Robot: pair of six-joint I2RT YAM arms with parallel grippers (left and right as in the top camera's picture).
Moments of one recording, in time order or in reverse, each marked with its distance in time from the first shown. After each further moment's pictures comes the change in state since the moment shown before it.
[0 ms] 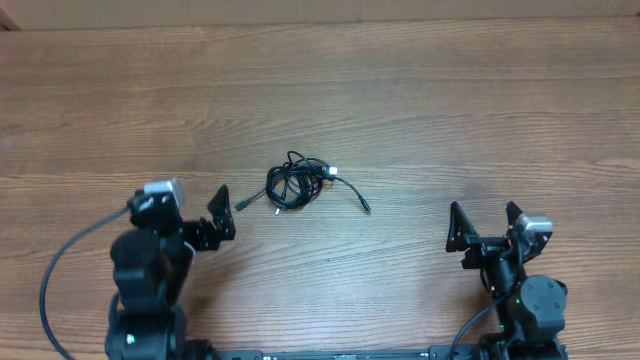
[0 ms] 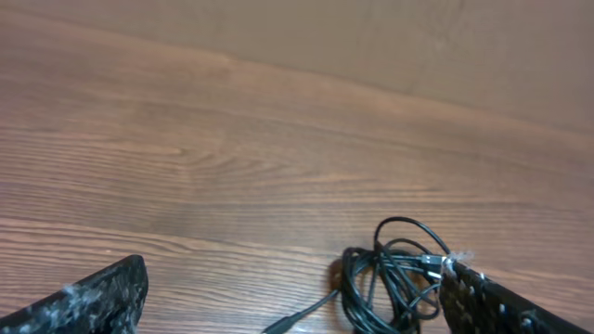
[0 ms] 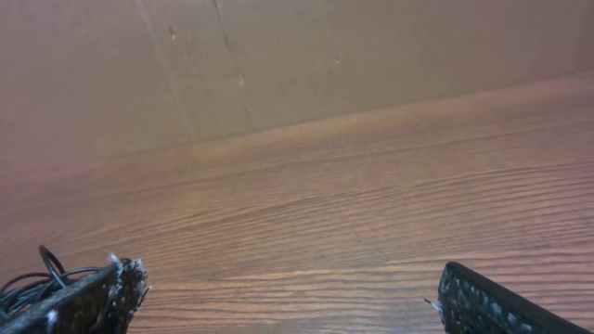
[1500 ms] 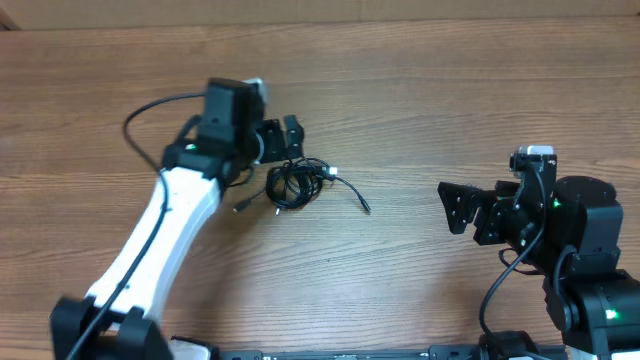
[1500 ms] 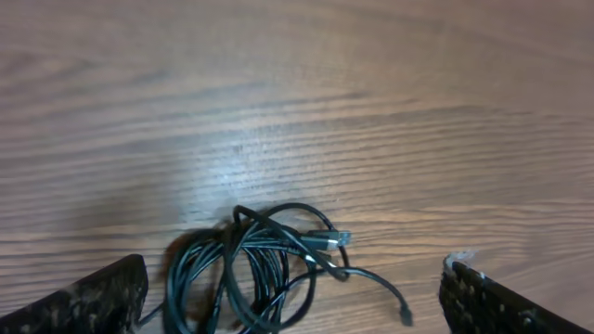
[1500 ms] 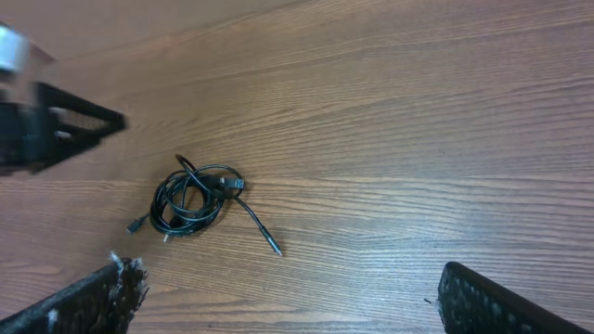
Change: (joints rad) left arm -0.320 0.988 0.716 -0.255 0.039 -0.208; right arm 0.000 0.711 0.872 -0.681 -0.268 0.000
